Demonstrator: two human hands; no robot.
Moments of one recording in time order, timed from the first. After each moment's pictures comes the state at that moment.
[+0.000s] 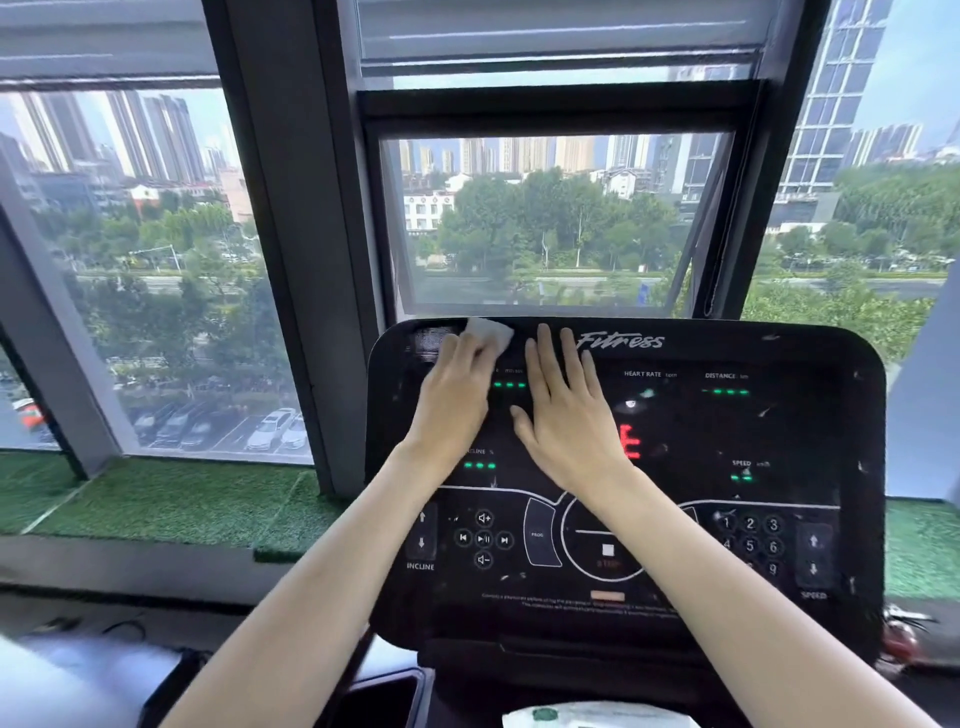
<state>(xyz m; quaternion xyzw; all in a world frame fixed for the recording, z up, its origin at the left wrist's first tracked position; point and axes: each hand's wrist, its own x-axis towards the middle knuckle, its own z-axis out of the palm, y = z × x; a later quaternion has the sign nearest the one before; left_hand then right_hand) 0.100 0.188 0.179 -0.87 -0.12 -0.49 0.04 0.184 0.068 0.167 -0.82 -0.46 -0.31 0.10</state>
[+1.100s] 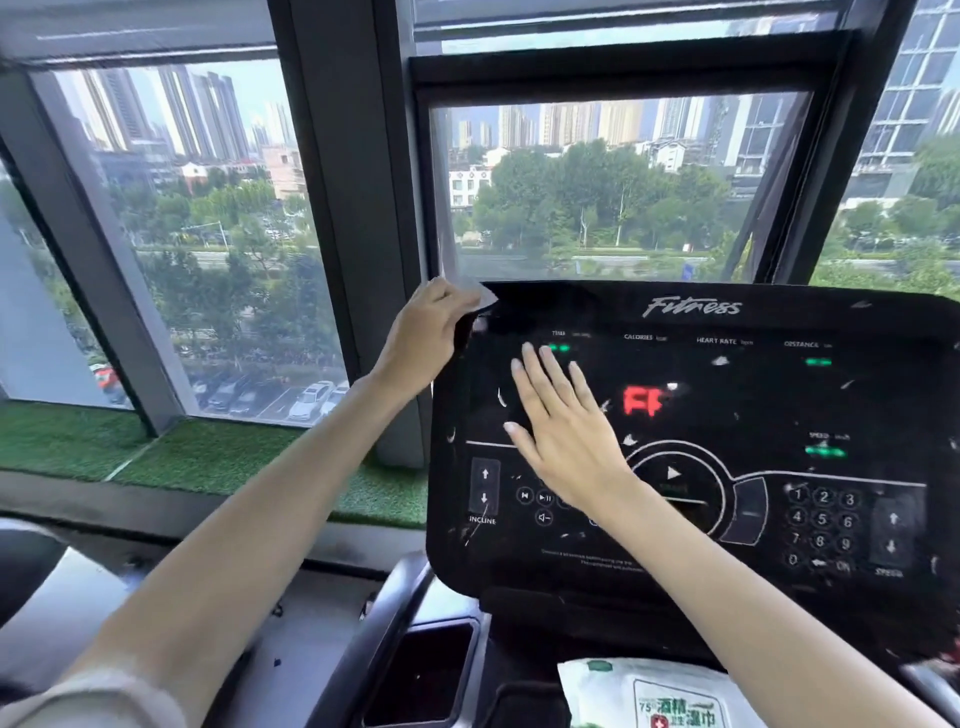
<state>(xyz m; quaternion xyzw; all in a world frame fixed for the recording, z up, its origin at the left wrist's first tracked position) 0.039 0.273 0.201 -0.88 -0.10 -0.47 -0.05 0.129 0.092 0.125 -0.77 -0.54 -0.32 0.07</state>
